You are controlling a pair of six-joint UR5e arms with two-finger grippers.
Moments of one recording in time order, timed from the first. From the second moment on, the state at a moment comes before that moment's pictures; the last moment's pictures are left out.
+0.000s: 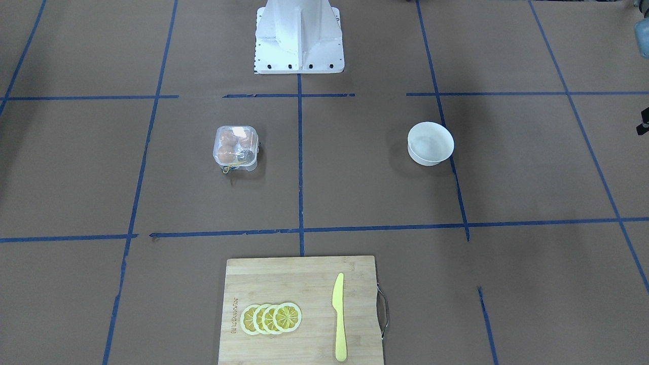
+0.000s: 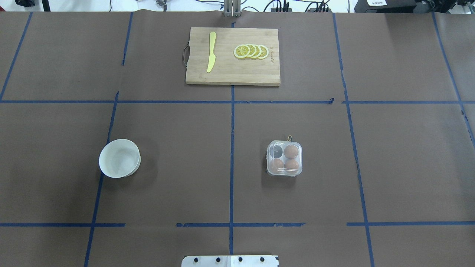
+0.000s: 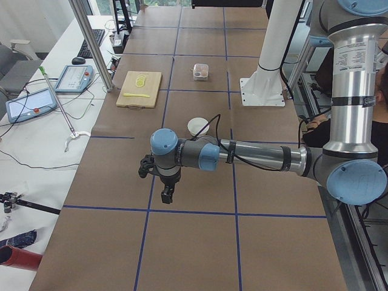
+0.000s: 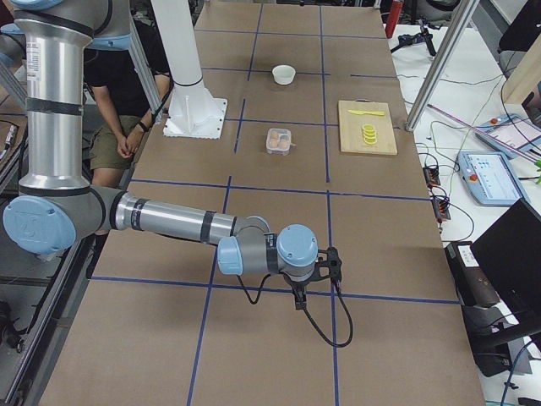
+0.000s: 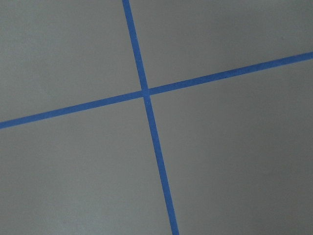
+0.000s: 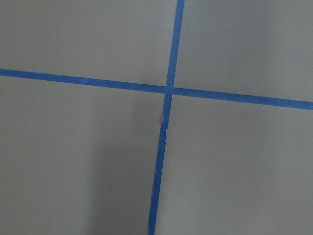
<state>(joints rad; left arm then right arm) -1.44 -1.51 -1.72 -1.60 -2.31 0.02 1.56 -1.66 1.52 -1.32 2.44 -0.02</state>
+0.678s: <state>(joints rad) -1.44 -1.51 -1.72 -1.58 -2.32 0.02 1.53 -1.65 1.53 -1.36 2.45 -0.03</state>
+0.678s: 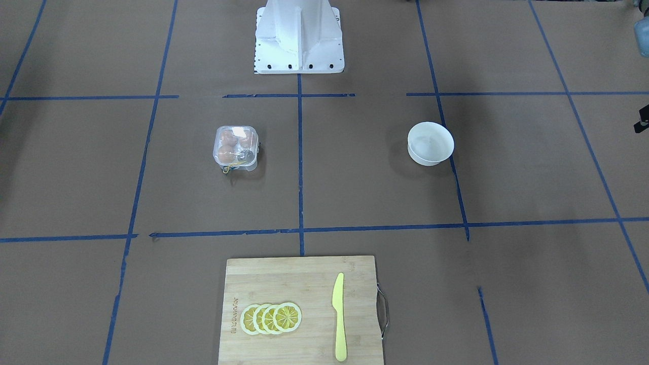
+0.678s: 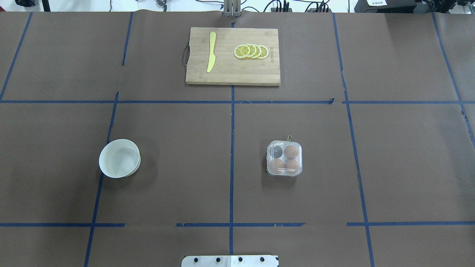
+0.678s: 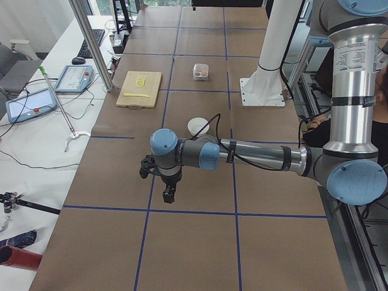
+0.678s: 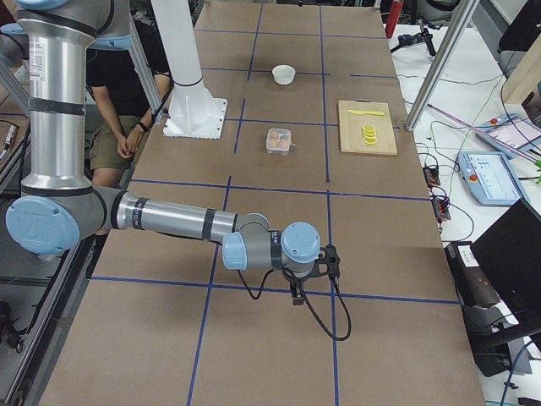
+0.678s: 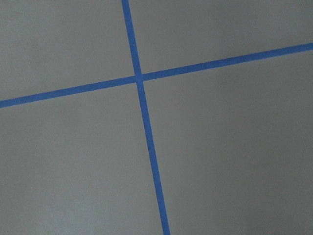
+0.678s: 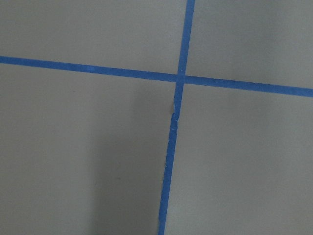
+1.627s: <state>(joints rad) -1.45 -1.54 -1.75 -1.46 -2.34 0.02 1.51 -1.68 1.76 -1.59 2.45 -0.03</state>
